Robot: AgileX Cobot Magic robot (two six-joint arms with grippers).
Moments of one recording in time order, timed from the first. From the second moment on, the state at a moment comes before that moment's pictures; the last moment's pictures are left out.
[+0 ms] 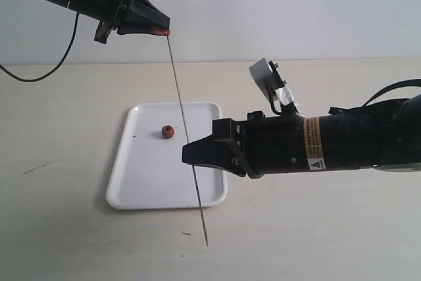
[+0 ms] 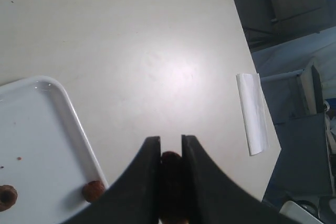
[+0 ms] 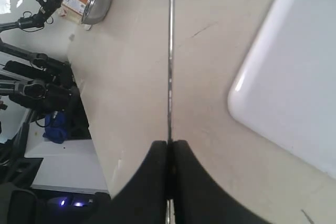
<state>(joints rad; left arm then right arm) -0.15 2.24 -2.00 -1.09 1.22 0.41 0.29 1.78 -0.71 -1.18 -0.93 1.62</state>
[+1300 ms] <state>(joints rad) -0.15 2.24 -2.00 -1.09 1.22 0.41 0.29 1.78 -0.75 -1.23 -0.83 1.67</state>
